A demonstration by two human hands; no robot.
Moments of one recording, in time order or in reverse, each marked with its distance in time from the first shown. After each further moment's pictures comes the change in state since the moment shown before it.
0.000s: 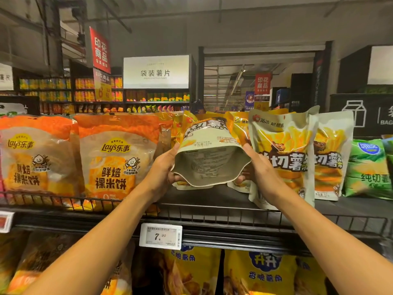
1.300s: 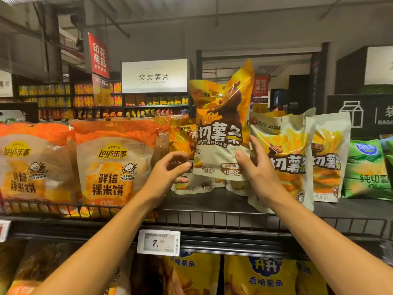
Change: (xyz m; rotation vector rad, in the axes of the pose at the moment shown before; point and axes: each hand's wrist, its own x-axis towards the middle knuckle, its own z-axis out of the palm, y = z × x) left_hand 0.000 -0.004 0.002 0.217 0.029 0.130; right_hand 0.005 0.010 -0.004 -0.090 0.147 -0.144
